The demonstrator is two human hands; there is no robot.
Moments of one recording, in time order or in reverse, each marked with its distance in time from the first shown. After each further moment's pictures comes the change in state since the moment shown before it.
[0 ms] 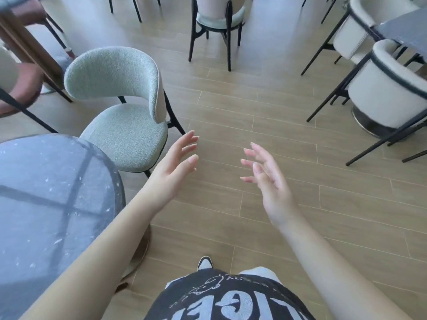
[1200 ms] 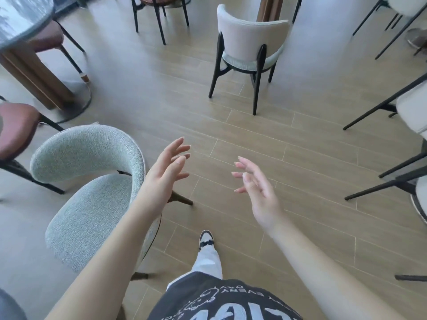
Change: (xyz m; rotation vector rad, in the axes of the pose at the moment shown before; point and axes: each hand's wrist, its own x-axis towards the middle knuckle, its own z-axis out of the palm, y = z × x) left_hand 0.594 -0.026 -0.108 -0.067 0.261 -0.082; right_hand 0.642 0.038 -0.026 -0.053 -0.186 0.033
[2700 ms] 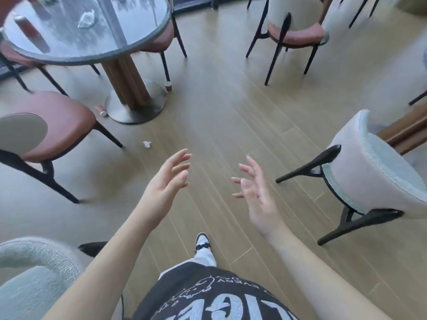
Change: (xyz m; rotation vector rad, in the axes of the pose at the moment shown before) left_hand 0.619 0.005 -0.234 -0.040 0.562 -0.081; right_hand 0.790 -0.042 0.166 -0.049 -0.618 -0.042
